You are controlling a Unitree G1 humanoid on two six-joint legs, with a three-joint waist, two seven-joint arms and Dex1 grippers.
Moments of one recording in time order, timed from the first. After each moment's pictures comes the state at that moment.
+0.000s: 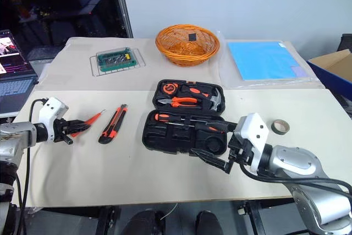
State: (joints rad) left arm -0.49 0.91 0.09 0.43 -0.34 0.43 -1.12; right arm 0.02 -0.73 -0.21 -0.73 0.62 0.56 0.81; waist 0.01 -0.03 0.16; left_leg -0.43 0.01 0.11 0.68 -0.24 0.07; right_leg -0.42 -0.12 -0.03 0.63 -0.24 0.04
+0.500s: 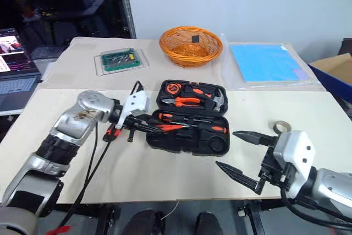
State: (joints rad) left arm -0.84 0.60 -0.38 0.23 -0.16 0.36 -1.32; right arm 0.33 -0.77 -0.61 -0.85 0.73 0.53 0.87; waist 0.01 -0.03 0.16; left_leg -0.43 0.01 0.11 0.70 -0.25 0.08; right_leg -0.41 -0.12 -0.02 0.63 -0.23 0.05
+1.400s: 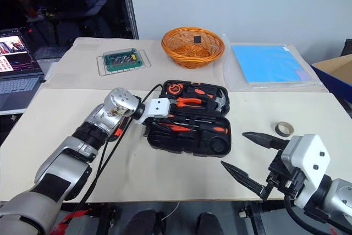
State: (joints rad) left arm -0.99 0.41 -0.45 0.63 0.10 0.05 -1.33; right arm 0.45 -0.83 -0.71 -0.99 0.88 0.58 0.70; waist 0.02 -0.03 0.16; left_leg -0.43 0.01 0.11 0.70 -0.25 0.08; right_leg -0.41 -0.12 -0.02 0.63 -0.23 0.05
